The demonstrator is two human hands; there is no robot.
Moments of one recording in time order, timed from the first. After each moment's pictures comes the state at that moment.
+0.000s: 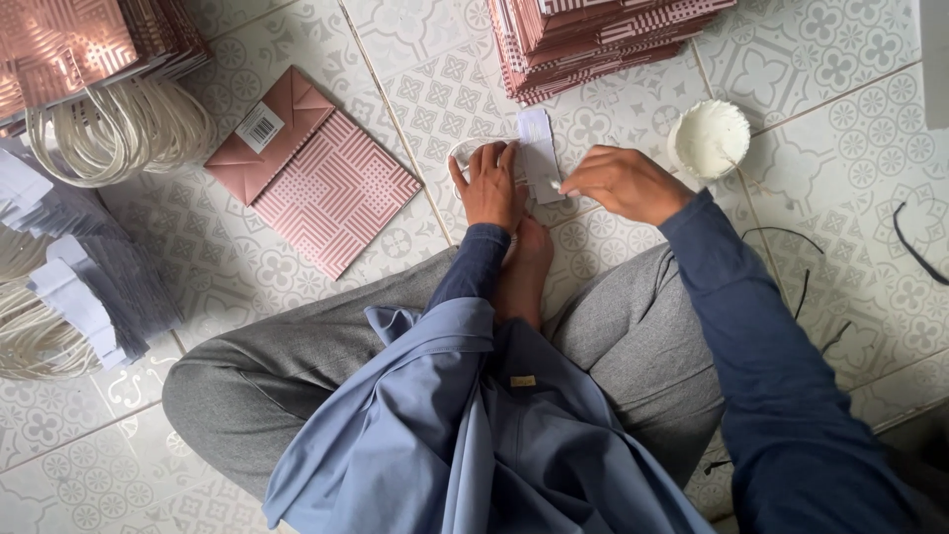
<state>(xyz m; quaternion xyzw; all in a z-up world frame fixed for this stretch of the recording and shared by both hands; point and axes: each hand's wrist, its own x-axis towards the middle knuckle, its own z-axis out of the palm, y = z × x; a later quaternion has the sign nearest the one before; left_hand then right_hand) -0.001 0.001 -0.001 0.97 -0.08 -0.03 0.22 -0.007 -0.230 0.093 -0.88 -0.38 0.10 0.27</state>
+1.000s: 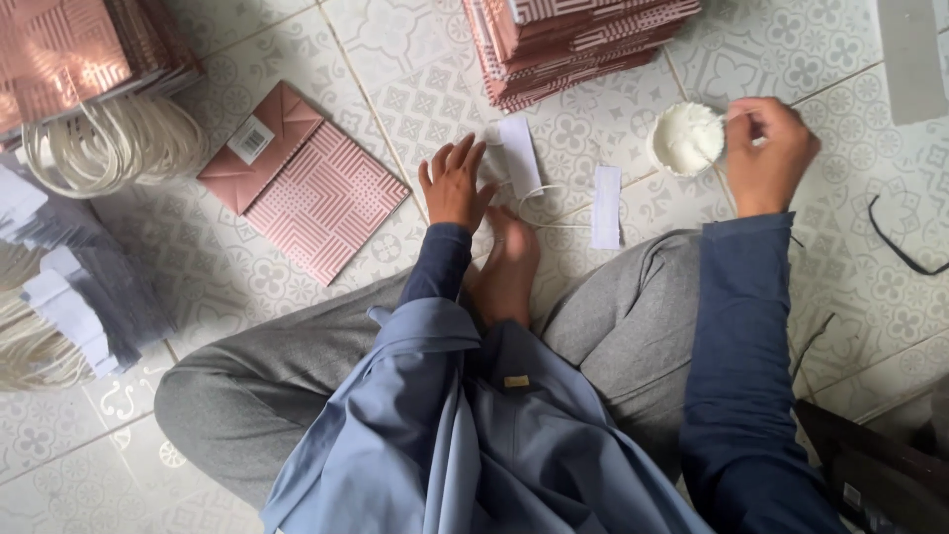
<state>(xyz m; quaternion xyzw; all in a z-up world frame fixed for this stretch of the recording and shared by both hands) 0.008 0.039 -0.006 0.97 -0.12 -0.02 0.22 -0.050 -0.344 0.130 -0.93 -0.03 -0.28 0.23</state>
